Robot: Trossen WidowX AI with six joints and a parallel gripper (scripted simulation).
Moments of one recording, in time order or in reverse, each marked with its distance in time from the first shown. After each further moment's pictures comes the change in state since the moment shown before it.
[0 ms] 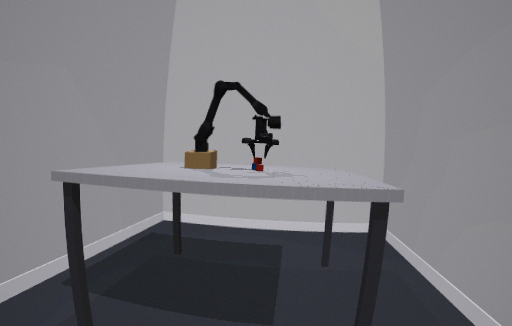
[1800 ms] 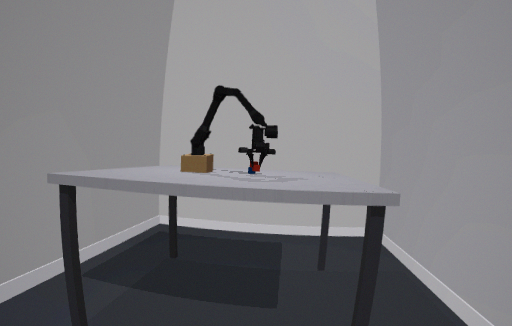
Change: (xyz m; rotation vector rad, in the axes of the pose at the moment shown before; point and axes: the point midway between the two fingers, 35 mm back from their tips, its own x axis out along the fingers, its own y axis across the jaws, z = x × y) arm 0.030 0.002 0.000 -0.006 0.003 -0.008
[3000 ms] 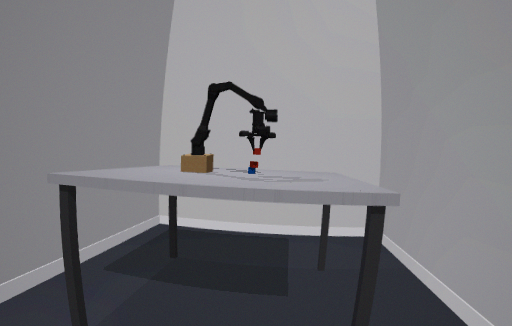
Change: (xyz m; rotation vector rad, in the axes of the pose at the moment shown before) arm -0.087 0.003 -0.018 -0.053 -0.003 0.013
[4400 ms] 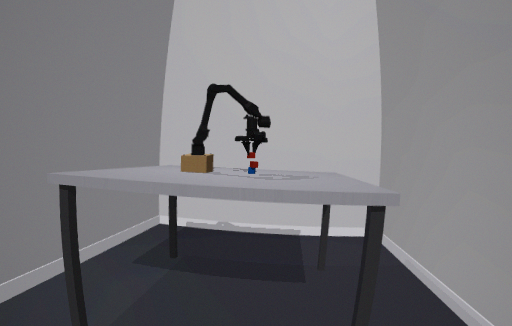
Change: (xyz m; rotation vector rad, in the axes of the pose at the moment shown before) arm 0.021 -0.003 -0.105 -0.314 0.002 0.015
